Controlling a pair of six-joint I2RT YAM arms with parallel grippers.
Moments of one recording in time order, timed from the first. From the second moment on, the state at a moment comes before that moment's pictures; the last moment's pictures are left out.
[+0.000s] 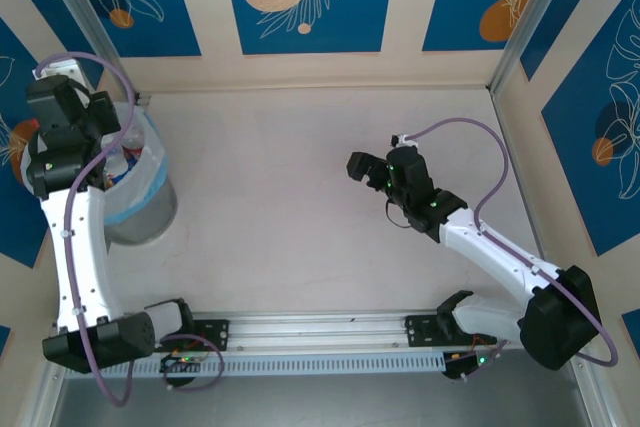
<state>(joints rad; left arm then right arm) 0.28 1.20 1.56 -0.73 -0.14 0.00 0.55 1.15 0.80 -0.19 0.19 0.71</state>
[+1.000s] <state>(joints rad) 0.27 1.09 1.54 -0.77 0.16 -0.27 0.52 1.12 0.79 -0.22 0.21 0.69</state>
